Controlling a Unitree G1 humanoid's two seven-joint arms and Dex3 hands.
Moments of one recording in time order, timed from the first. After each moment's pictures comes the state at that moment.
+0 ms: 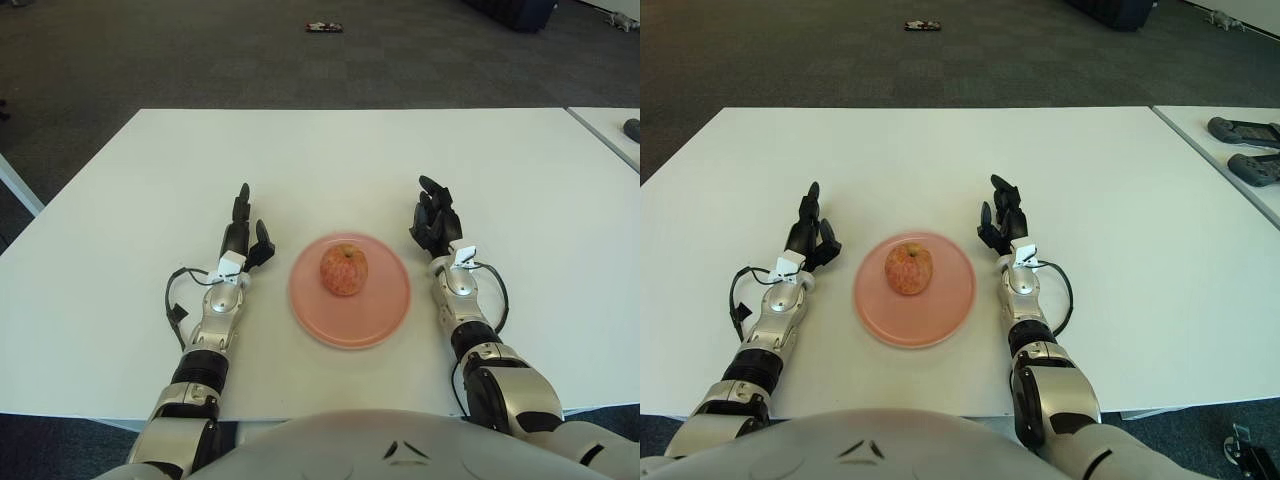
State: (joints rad) left arm -0.14 0.11 0.02 0.59 0.10 -0.48 0.11; right arm -0.39 0.00 -0.13 1.01 0.01 -0.69 -0.03
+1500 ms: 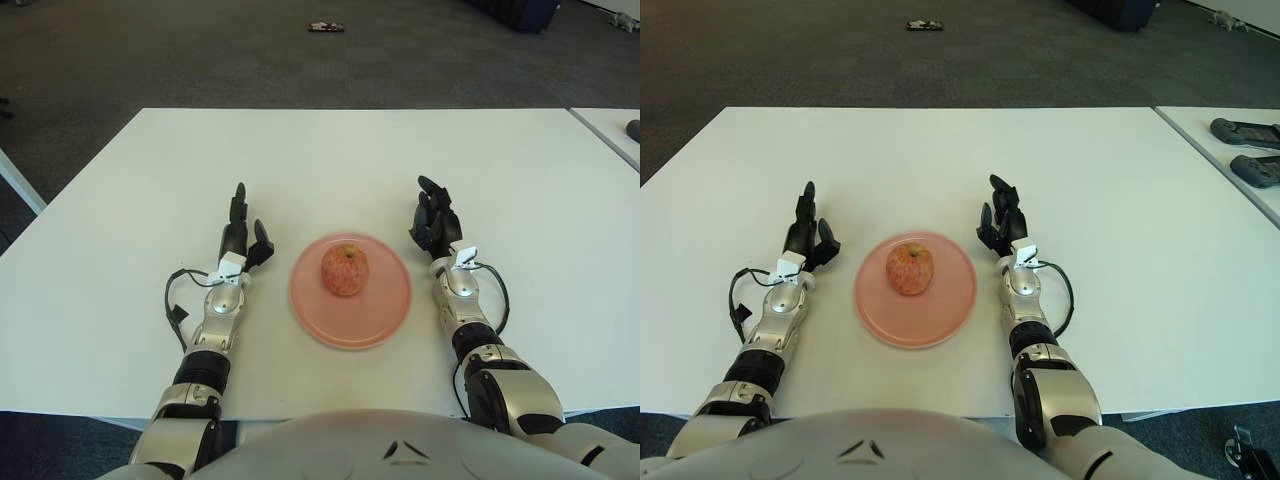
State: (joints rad) left arm -0.14 0.10 0.03 0.59 0.13 -0.50 0.16; right arm -0.37 0.00 -0.13 0.97 0.01 -0.71 0.02
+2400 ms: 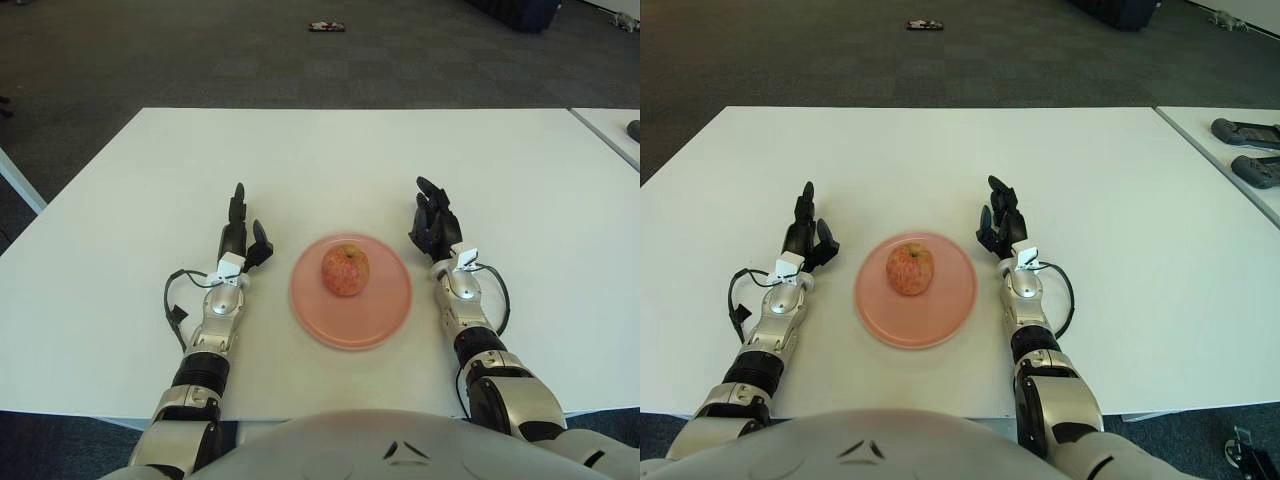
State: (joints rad) left arm -0.13 0.10 0.03 0.57 0.12 -0.49 0.15; right arm -0.33 -0.01 -0.11 0.89 0.01 -0.67 0.04
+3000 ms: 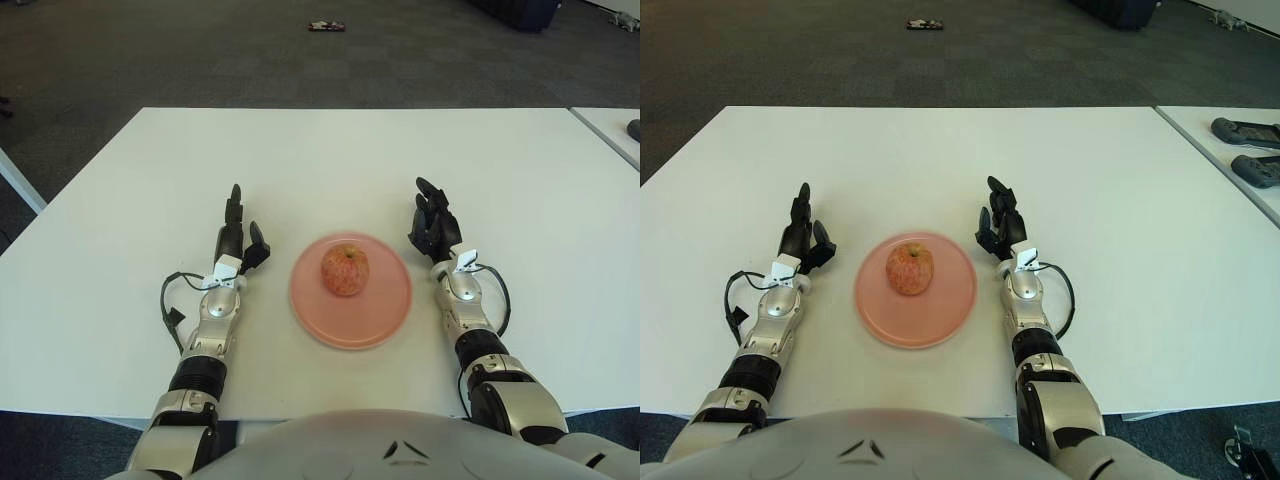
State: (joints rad) left arm -0.11 0.11 0.04 0.54 0.13 -0.49 0.15; right arm -0.31 -0.01 -0.10 0.85 0.01 -0.65 0.04
